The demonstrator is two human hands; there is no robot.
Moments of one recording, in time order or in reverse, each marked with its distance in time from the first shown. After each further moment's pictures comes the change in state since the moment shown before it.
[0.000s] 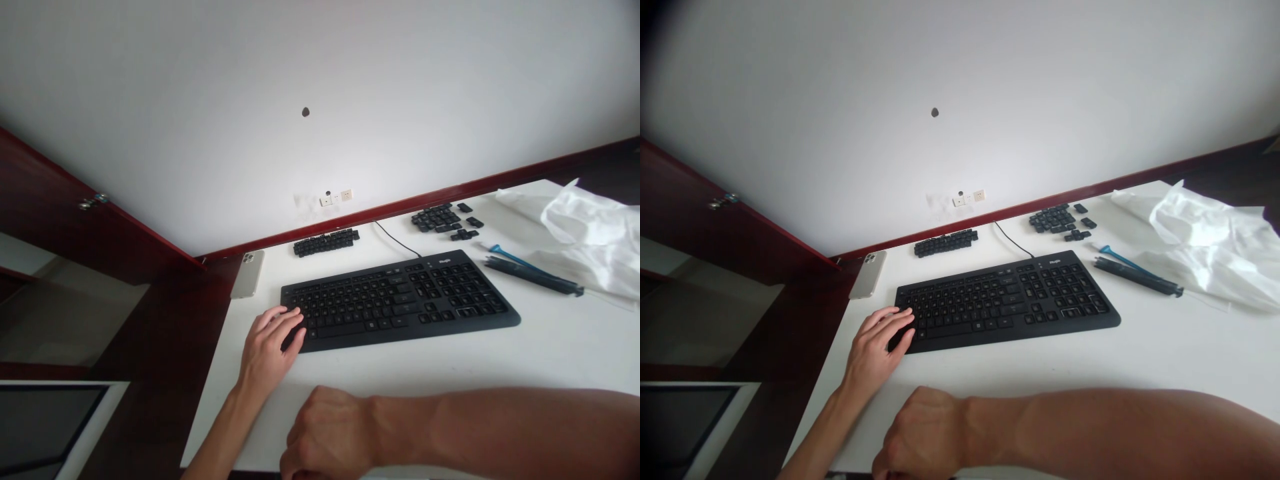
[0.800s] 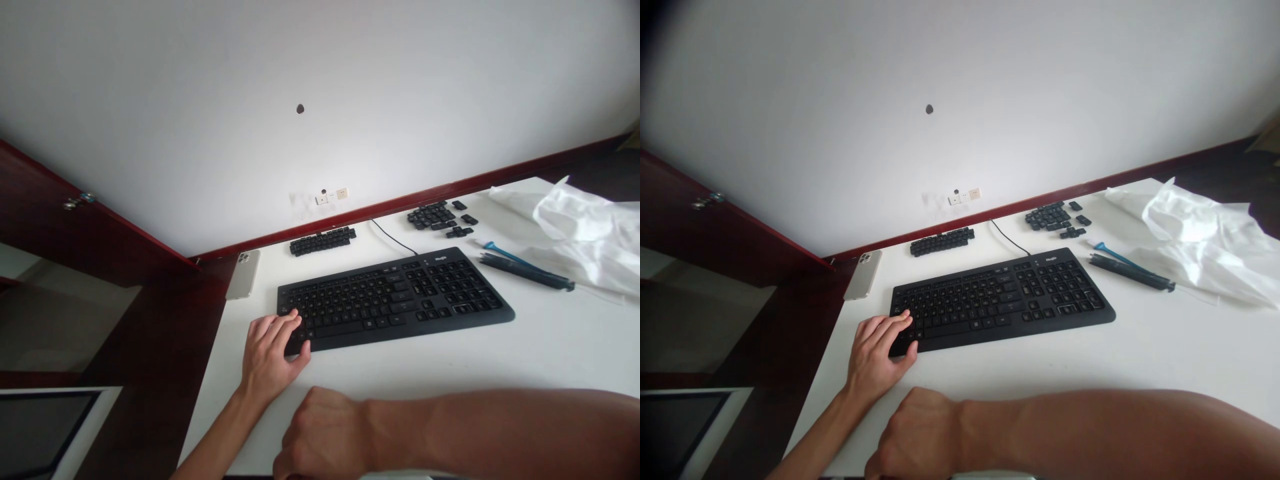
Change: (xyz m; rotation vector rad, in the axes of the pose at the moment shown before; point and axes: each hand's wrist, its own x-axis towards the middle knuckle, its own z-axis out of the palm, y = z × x) left_hand -0.005 0.011 0.004 0.108 0.009 0.051; right_hand 0.001 -0.009 -0.001 -0.086 0.071 0.042
